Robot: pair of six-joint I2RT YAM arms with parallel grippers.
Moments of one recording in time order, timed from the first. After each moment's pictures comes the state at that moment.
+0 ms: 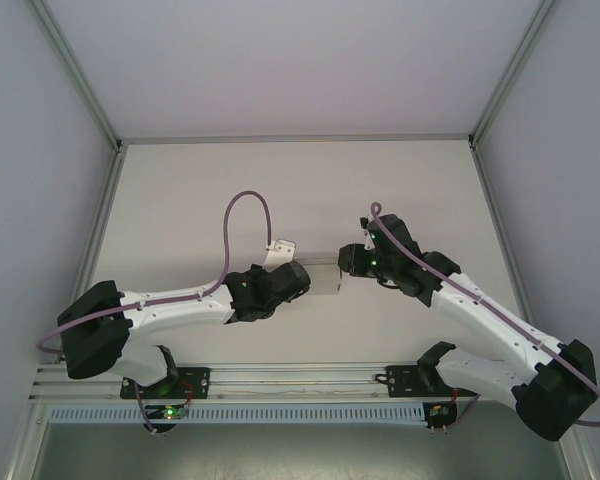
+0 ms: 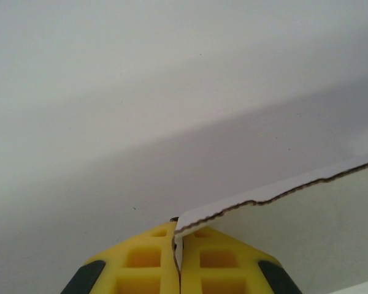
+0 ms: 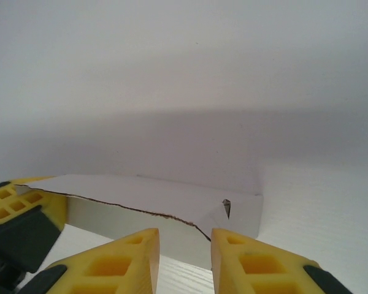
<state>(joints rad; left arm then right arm) -1.05 1.44 0.86 -0.39 -0.57 -0.61 0.61 1.06 0.80 -0.55 -0.12 0.67</state>
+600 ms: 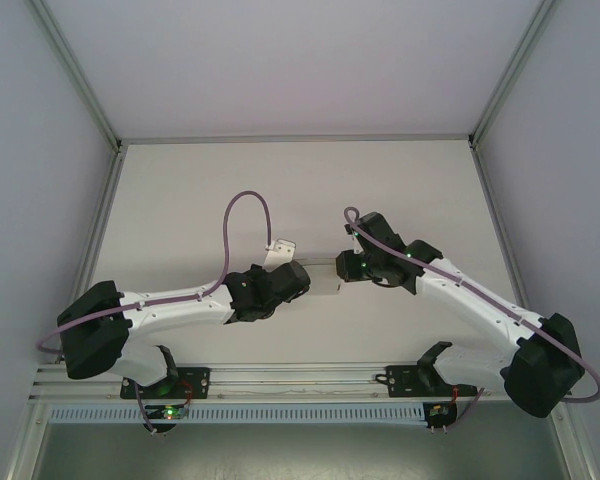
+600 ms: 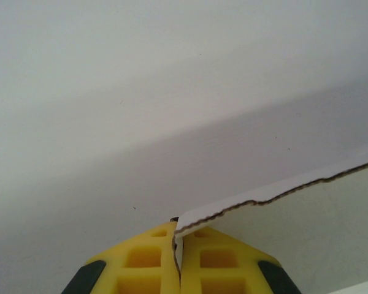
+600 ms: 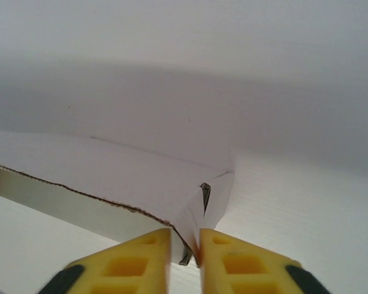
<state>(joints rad) -1.05 1.44 0.85 -0.39 -0.57 -0.61 0.64 1.19 0.87 -0.66 -0.08 0.53</state>
